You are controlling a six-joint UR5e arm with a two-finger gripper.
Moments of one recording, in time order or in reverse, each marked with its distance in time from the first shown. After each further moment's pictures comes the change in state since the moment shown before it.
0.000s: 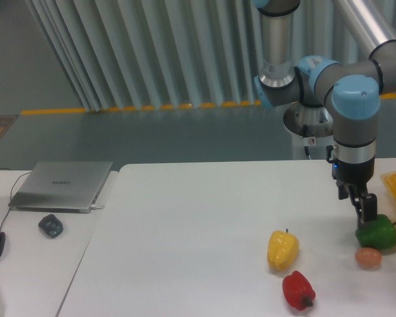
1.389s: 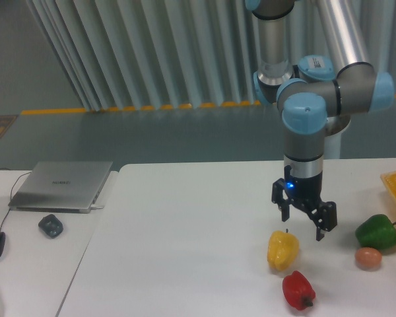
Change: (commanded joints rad) arm -0.167 -0.054 -0.020 0.199 -0.057 -0.808
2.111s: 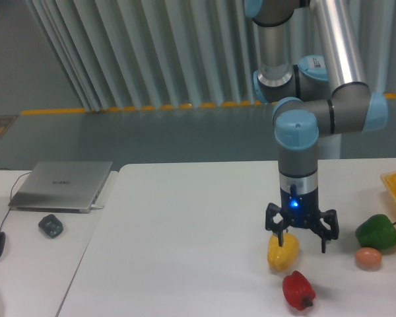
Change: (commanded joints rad) arm 0.002 -0.109 0.044 0.069 0.089 -0.557
